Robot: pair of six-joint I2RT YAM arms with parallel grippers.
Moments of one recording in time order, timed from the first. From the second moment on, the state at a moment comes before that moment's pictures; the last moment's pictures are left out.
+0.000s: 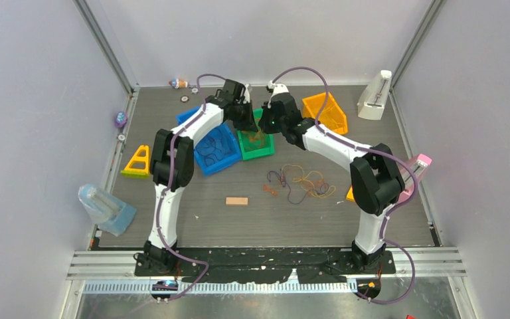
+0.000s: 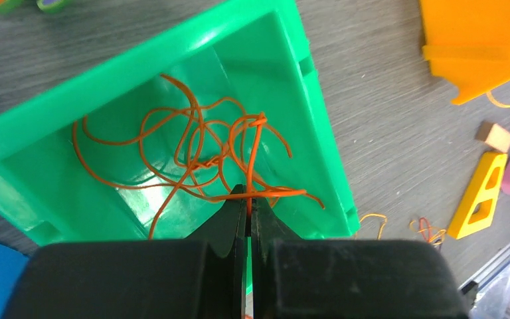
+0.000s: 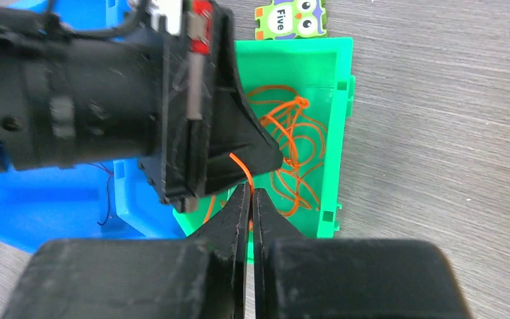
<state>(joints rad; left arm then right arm) -0.41 2.24 1.90 -0.54 0.33 -0.44 0.57 1.87 1.41 -0.06 0.05 0.38</state>
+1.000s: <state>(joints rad) -0.40 1.87 1.76 -0.61 0.23 -0.35 0.58 2.14 1.69 -0.32 0.13 0.30</state>
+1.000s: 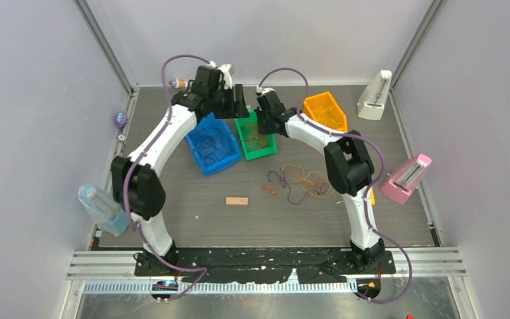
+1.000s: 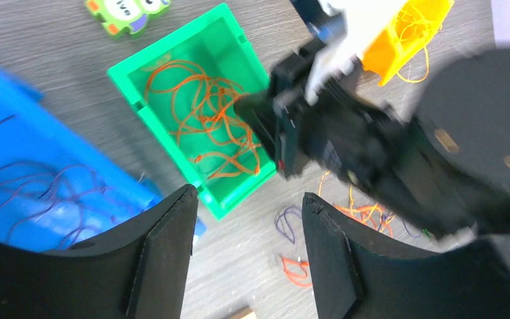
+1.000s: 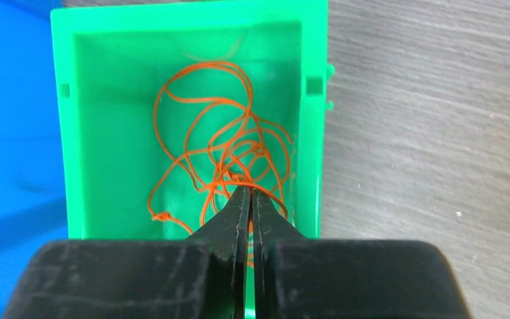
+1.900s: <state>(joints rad) -0.40 1.18 0.91 -0.30 0.11 -0.36 0.59 2.17 1.94 -0.69 0.10 0.26</state>
